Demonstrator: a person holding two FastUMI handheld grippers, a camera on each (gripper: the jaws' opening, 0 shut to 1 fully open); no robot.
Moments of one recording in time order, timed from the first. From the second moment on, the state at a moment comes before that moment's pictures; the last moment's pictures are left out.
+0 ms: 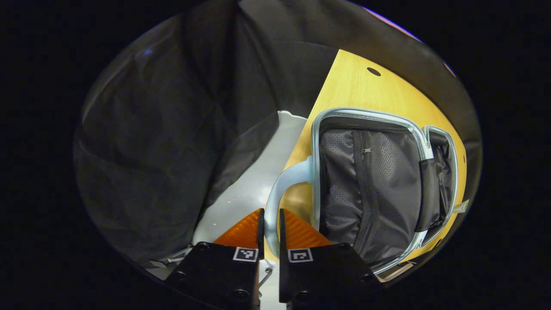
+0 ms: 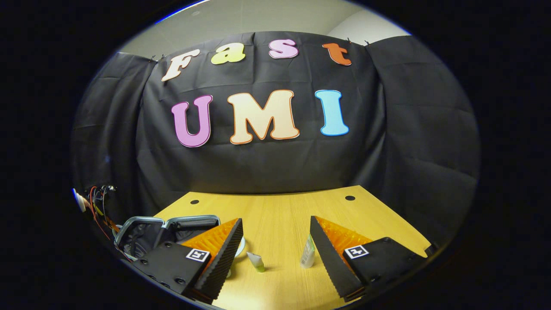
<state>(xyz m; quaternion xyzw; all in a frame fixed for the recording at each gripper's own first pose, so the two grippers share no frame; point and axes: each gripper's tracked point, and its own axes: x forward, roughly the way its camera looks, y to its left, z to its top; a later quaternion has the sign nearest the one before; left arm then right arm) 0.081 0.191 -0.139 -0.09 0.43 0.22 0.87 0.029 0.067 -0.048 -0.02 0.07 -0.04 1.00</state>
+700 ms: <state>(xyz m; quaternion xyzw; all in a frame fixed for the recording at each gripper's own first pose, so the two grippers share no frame) 0.077 -0.033 -0.046 -0.08 0.32 0.09 0.94 0.051 0.010 -0.075 0.00 0.12 -0.01 0.99</state>
